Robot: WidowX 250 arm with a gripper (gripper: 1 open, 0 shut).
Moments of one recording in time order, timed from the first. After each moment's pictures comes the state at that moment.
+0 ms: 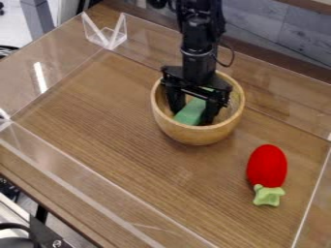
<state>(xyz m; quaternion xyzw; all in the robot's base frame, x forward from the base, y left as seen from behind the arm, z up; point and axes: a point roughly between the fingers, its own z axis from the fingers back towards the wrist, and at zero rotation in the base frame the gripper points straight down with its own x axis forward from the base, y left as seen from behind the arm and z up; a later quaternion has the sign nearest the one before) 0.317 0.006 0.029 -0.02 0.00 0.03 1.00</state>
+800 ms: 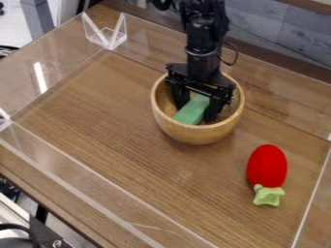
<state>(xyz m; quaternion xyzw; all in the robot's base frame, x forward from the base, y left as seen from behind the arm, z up) 0.331 0.007 0.021 -0.02 -0.02 0.03 1.00</state>
